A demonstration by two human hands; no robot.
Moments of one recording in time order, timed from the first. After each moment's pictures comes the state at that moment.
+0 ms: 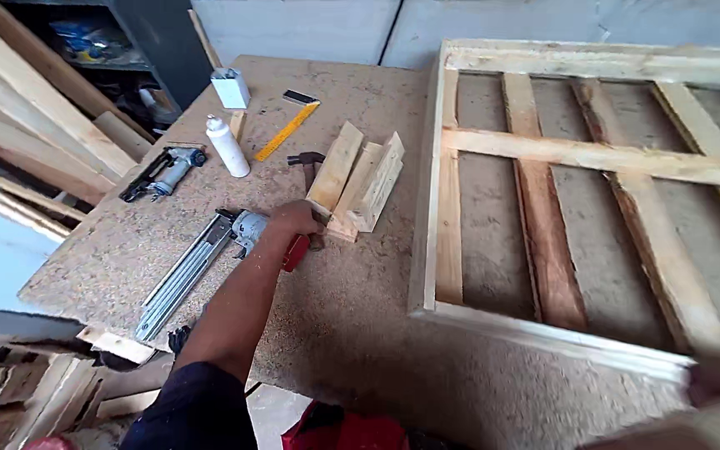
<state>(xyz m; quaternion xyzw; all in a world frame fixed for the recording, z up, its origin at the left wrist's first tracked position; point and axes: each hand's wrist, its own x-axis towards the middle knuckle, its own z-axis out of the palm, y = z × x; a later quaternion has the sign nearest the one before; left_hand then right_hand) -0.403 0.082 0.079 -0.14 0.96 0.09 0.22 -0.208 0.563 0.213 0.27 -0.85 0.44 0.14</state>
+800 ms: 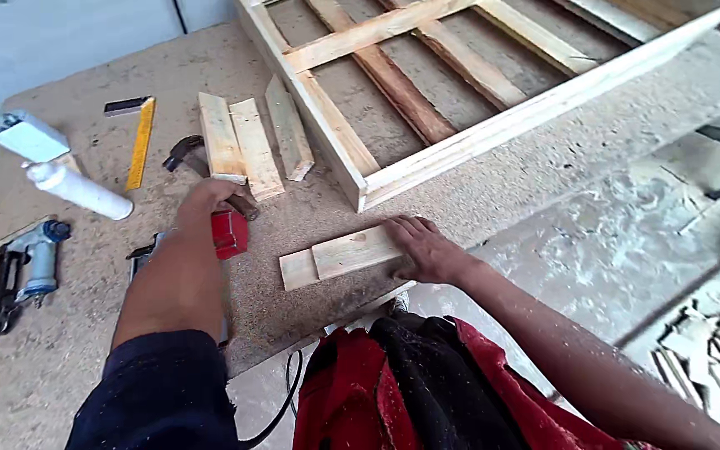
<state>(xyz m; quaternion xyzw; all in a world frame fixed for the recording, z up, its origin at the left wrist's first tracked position) -0.431 0.082 0.072 -0.14 0.90 0.31 0.26 -0.119 0.450 0.025 0.14 -0.98 0.14 -0.04</state>
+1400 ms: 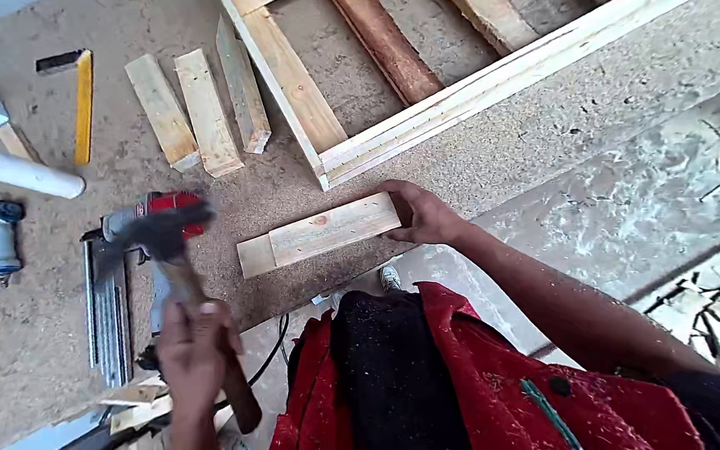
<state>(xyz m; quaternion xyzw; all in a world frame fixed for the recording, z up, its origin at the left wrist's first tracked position) -0.080 0.111 0.102 -0.02 0.78 0.62 0.05 -0.140 0.544 -0.022 0.18 -0.89 0.41 0.05</state>
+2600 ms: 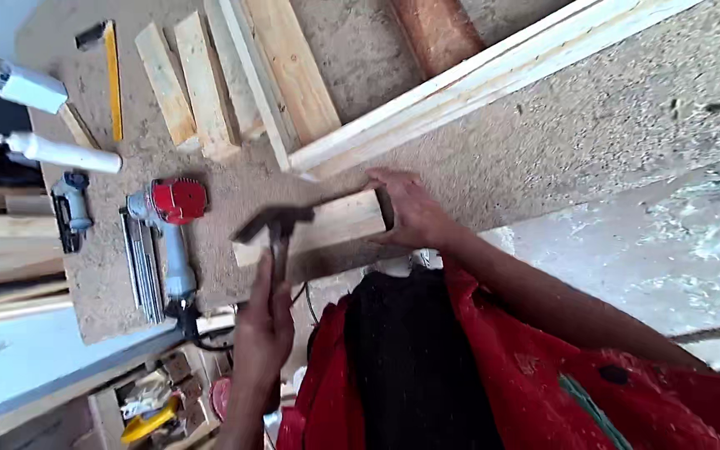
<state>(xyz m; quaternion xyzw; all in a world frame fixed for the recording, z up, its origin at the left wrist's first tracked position) -0.056 0.266 0.101 0.02 0.96 0.27 0.07 -0.169 0.555 -0.042 0.19 -0.86 0.47 0.03</state>
